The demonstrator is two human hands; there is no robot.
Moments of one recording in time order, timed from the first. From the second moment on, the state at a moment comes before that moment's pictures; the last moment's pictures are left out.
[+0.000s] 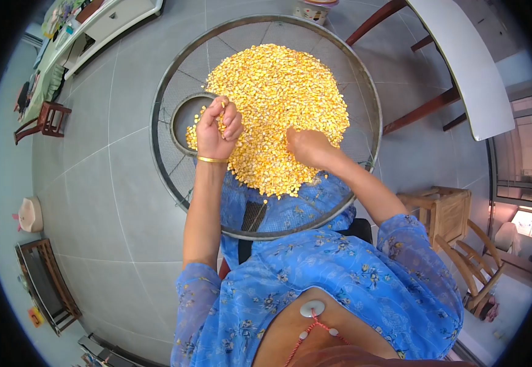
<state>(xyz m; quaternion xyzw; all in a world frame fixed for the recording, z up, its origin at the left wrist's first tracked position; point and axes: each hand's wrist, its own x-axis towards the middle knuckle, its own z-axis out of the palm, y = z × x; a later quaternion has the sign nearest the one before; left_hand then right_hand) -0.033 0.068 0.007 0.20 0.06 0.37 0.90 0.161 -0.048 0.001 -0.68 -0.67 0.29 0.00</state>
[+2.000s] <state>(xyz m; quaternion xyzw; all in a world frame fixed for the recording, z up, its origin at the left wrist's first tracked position) 0.023 0.010 -0.036 0.92 0.35 0.06 0.17 0.209 -0.035 0.011 -0.31 -0.17 0.73 0.58</state>
